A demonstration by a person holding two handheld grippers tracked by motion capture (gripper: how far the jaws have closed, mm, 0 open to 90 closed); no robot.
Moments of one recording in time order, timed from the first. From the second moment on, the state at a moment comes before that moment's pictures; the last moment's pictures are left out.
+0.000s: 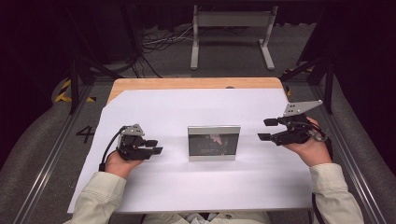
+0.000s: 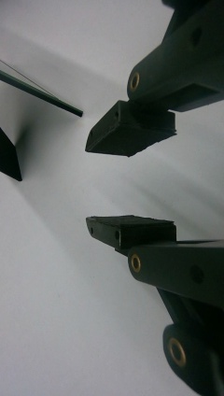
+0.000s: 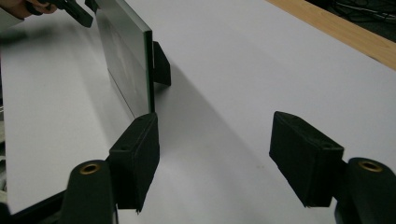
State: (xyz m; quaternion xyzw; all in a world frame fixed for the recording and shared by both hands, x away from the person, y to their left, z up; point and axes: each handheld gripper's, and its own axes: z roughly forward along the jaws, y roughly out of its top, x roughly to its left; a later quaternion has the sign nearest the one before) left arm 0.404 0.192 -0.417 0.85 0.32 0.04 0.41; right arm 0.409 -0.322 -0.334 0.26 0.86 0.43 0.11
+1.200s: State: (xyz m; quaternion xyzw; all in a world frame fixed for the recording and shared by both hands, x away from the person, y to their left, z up) left arm 0.406 0.194 -0.423 0.85 0.32 0.05 0.42; right arm 0.414 -0.327 -0.402 0.31 0.85 0.40 0.11
